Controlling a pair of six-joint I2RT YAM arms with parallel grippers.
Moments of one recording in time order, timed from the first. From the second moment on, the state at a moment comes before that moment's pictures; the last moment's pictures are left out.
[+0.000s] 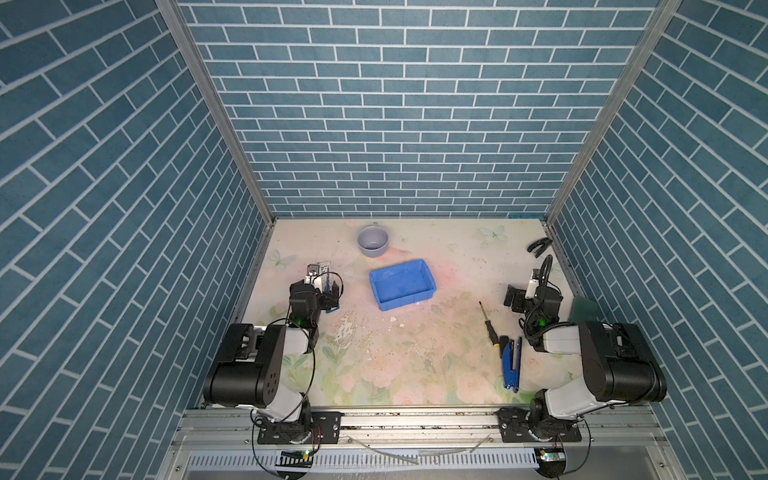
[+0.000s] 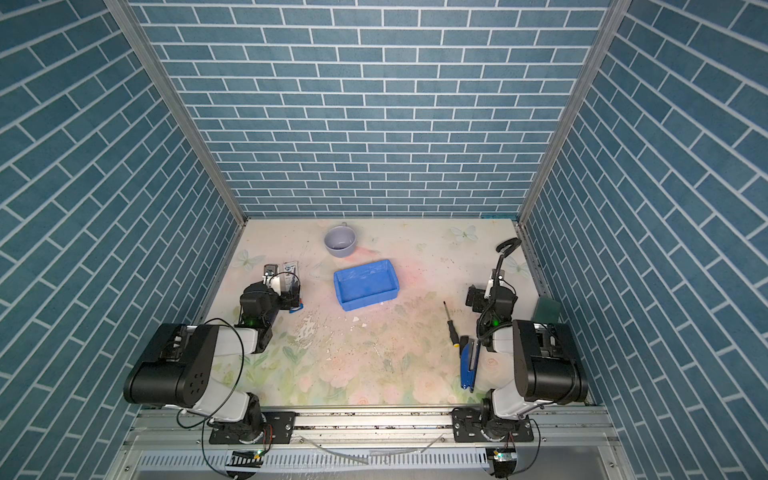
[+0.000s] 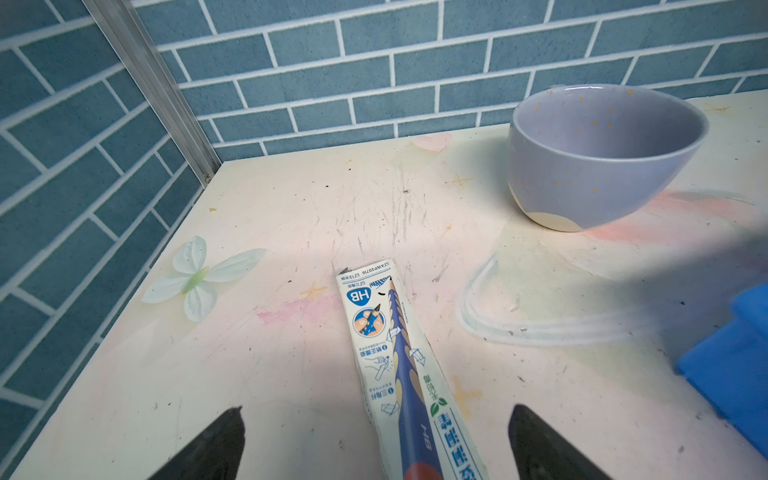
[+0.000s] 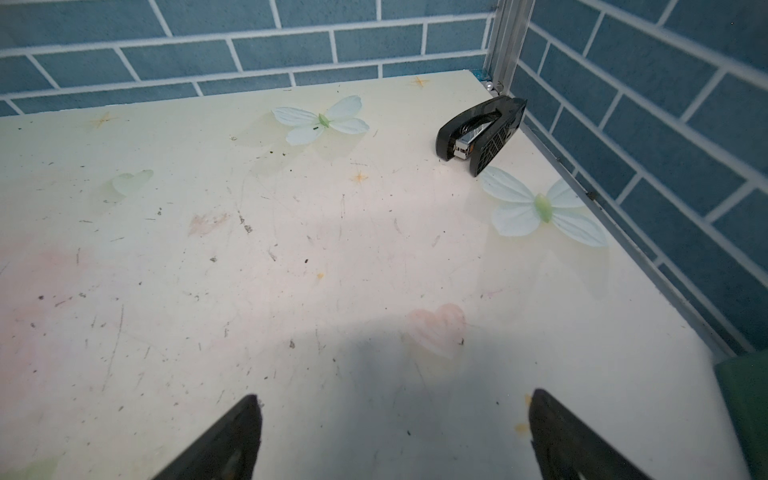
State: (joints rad) left arm -0.05 1.52 0.36 0.79 -0.09 0.08; right arm -0.02 1.53 0.35 0.74 0.07 0.05
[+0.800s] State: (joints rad) left arm -0.05 1.48 0.34 0.80 -0.13 0.08; right arm -0.02 1.51 0.35 0.73 0.08 0.05
